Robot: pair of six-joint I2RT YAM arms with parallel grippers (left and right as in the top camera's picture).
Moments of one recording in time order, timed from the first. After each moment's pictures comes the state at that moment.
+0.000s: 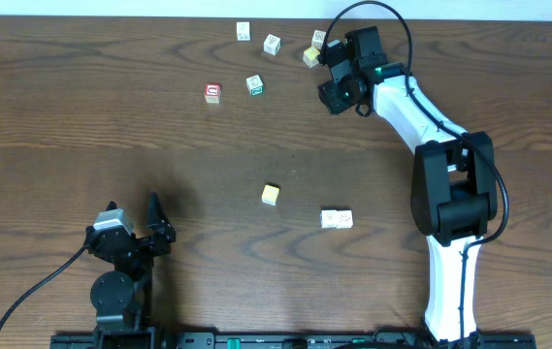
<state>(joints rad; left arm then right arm) 0.04 0.01 0.02 -0.12 -0.08 -0.23 0.26 2.30 1.79 -0.52 -0.16 -0.23</state>
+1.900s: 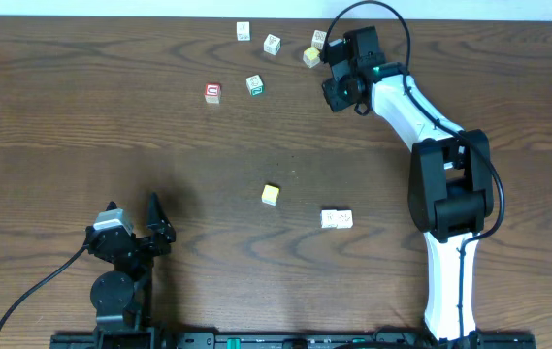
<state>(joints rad) 0.04 0.01 0.02 -0.12 -0.08 -0.23 0.26 2.33 1.82 -0.52 -0.12 -0.19</state>
